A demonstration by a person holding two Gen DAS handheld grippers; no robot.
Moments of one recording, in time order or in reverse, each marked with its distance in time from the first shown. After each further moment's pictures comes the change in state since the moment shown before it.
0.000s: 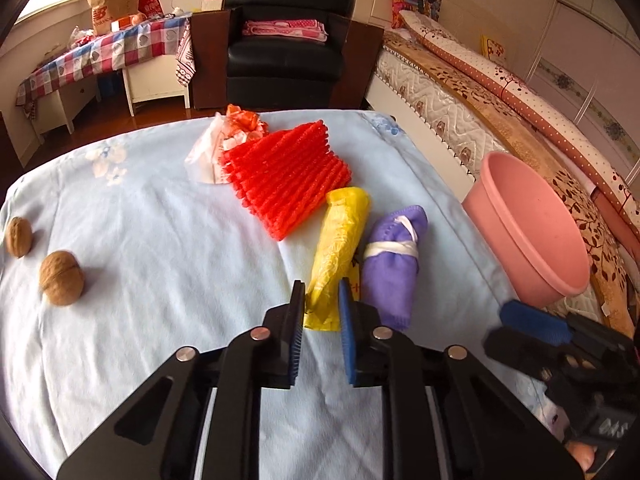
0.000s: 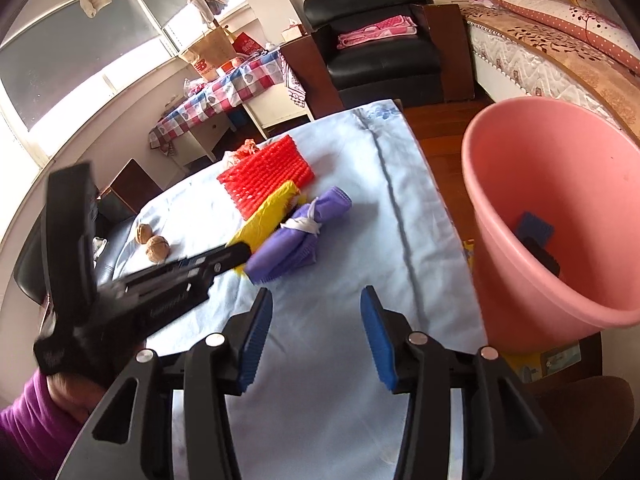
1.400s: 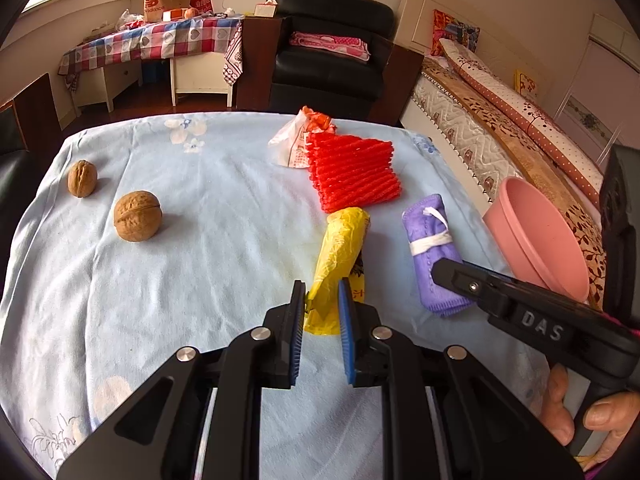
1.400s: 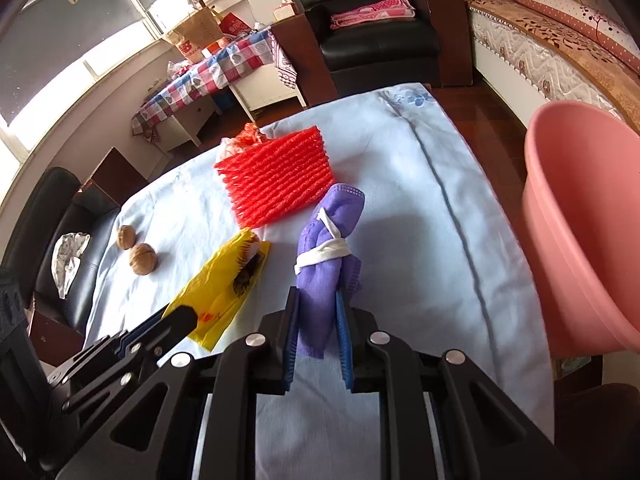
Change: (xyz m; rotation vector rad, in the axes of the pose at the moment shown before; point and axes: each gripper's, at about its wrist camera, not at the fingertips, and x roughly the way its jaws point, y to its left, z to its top) left arm -0.047 0.026 -0.029 -0.130 -0.057 0.070; right arm 0.046 0.035 0.018 0.003 0.062 -0.062
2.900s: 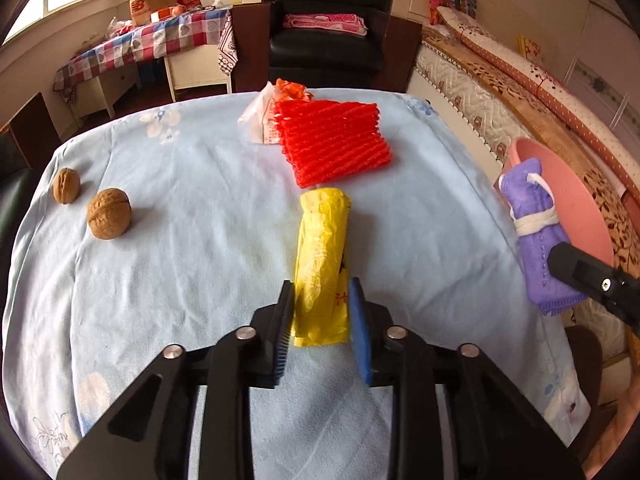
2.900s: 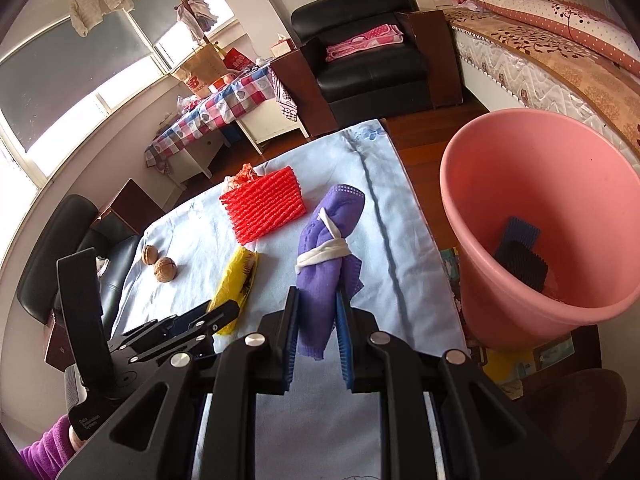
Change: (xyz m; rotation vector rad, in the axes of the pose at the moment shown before) left arm 0.029 -0.030 -0.004 0.087 0.071 0.088; right arm -0.072 -0.043 -0.019 0.046 -0.109 0.052
